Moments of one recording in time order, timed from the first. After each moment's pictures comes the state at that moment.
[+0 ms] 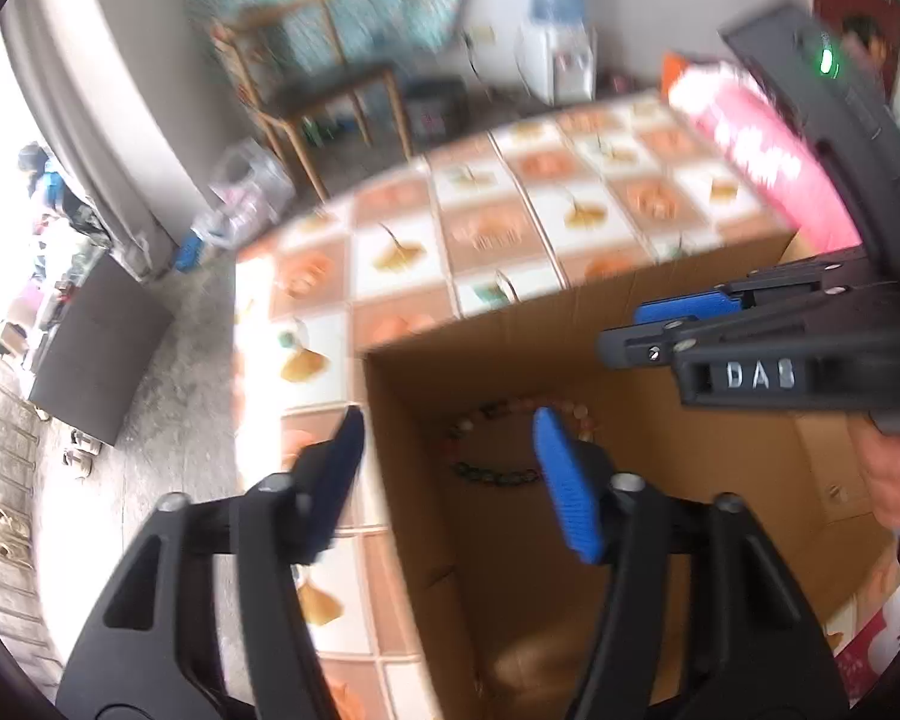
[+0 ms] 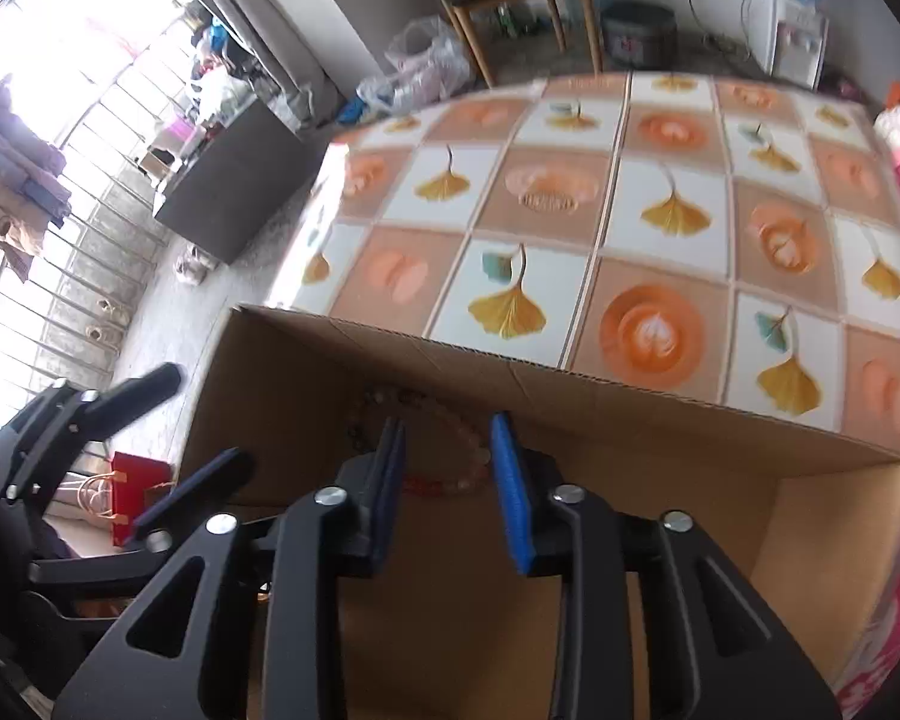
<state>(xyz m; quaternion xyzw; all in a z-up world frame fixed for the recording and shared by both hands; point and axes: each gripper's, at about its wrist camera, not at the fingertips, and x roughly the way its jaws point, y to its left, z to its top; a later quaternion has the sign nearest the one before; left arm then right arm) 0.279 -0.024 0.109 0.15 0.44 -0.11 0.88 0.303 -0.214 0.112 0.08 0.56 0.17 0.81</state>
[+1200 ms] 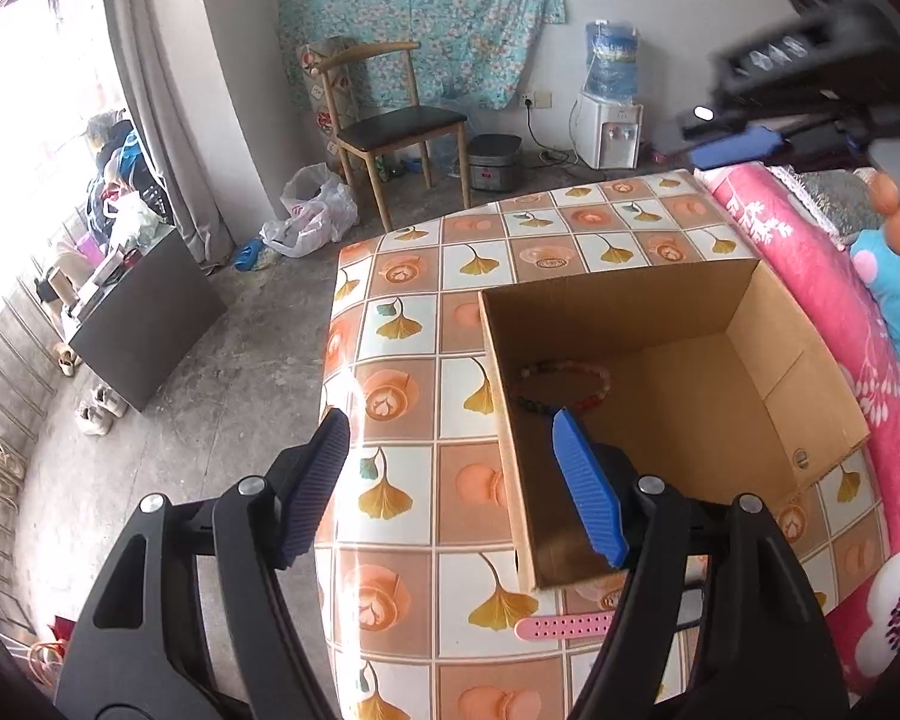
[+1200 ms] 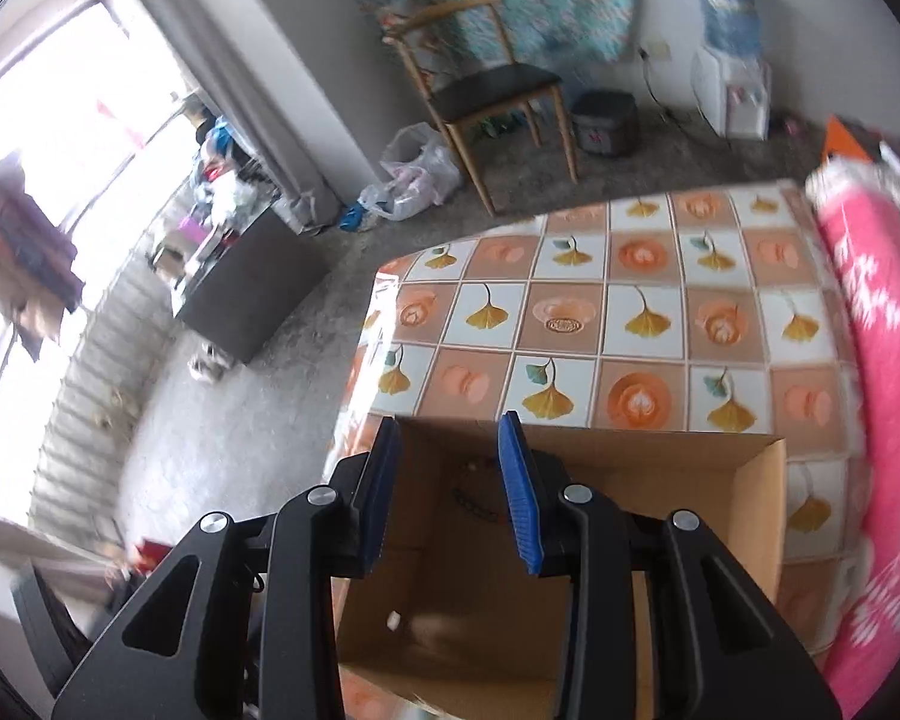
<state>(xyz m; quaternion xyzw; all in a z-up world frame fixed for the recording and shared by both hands) 0.172 0.050 0.160 0.09 0.39 -0.06 0.91 0.242 -0.200 0.243 0.10 0.47 0.15 0.86</state>
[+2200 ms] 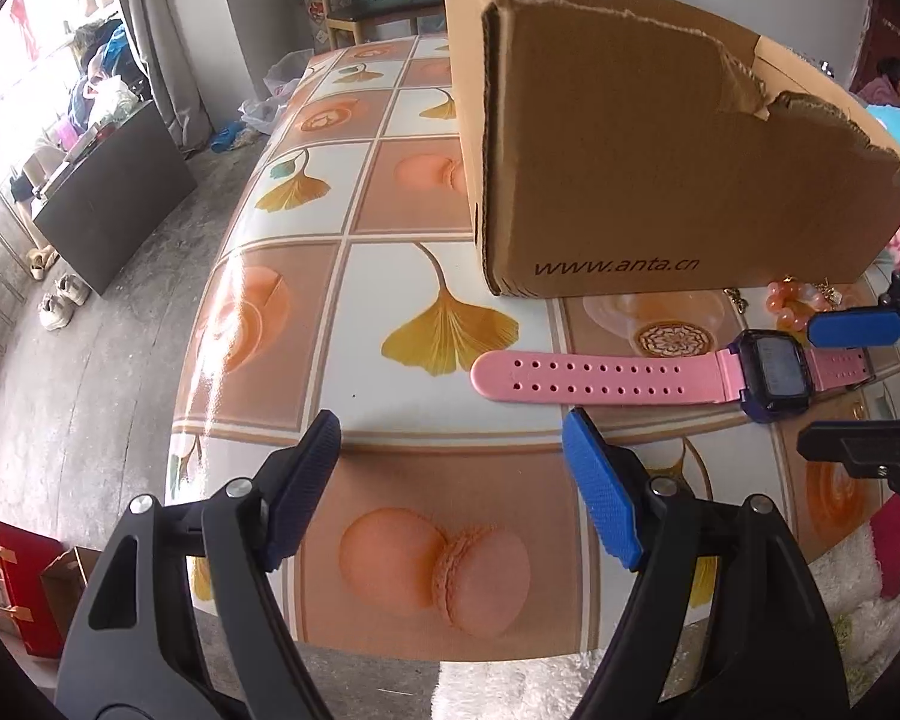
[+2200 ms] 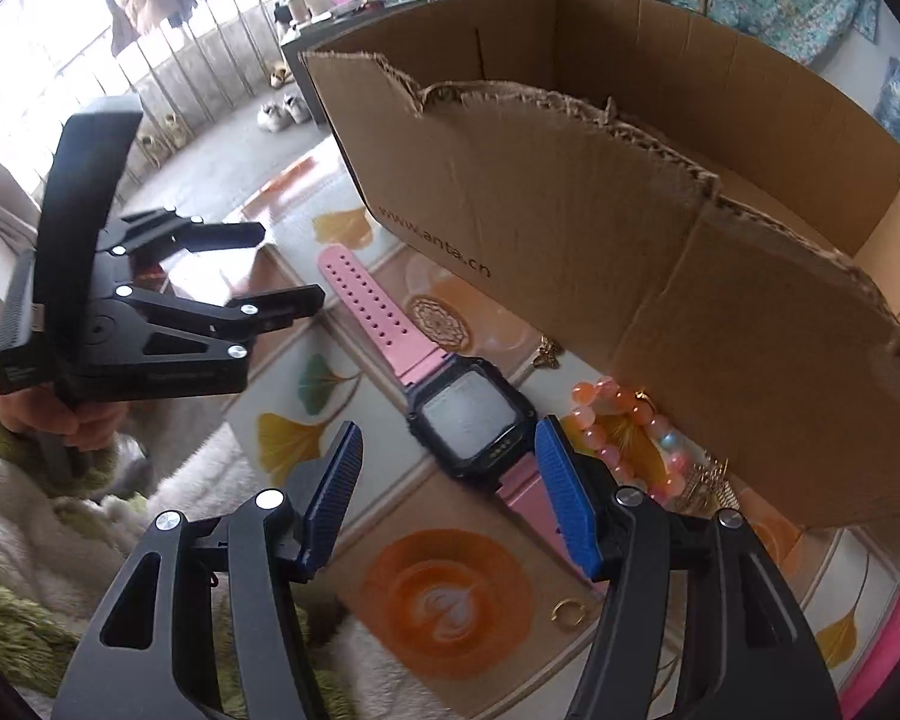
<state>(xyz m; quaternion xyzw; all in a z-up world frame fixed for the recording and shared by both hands) 0.088 0.054 -0.029 0.07 0.48 -0.07 0.87 0.050 -0.171 0.036 -0.12 0.52 0.29 0.79</state>
